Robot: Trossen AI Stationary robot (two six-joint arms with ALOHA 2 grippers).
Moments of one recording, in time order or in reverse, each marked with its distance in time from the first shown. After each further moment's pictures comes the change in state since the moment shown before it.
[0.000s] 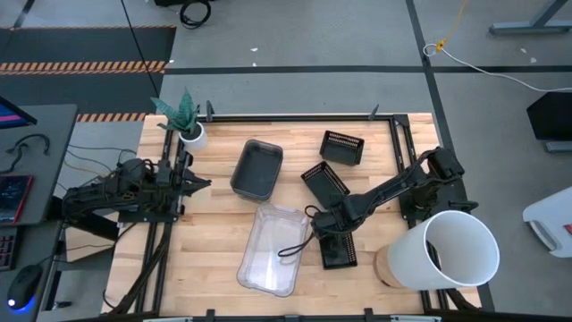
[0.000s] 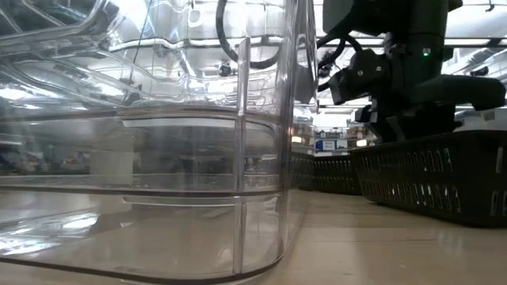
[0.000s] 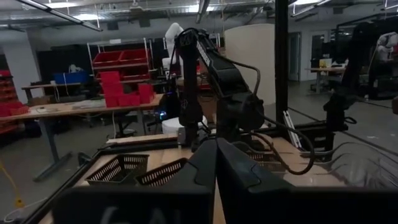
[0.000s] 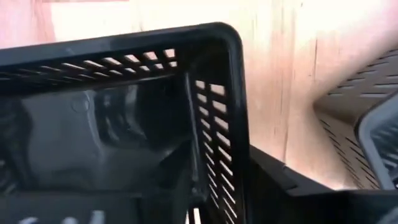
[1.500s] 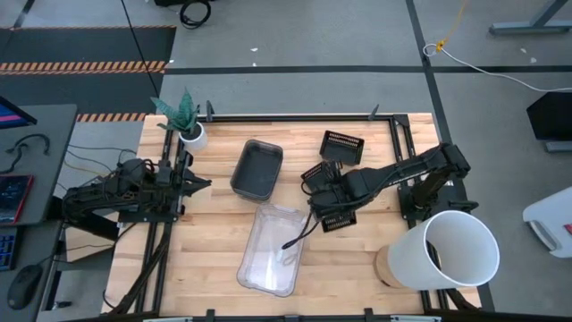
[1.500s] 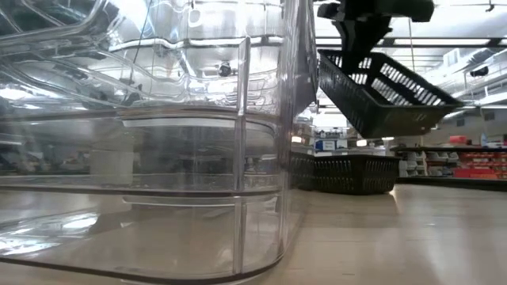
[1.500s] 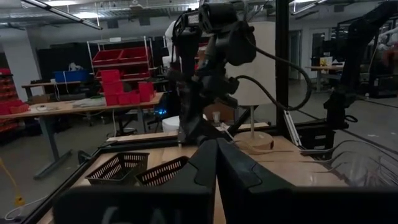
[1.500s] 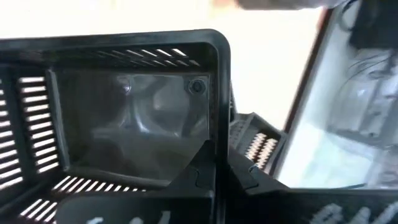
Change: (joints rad) left arm 0.000 0.000 0.000 -0.007 -0.001 0.002; right arm -0.050 -0.068 0.484 -0.597 0.402 -0.390
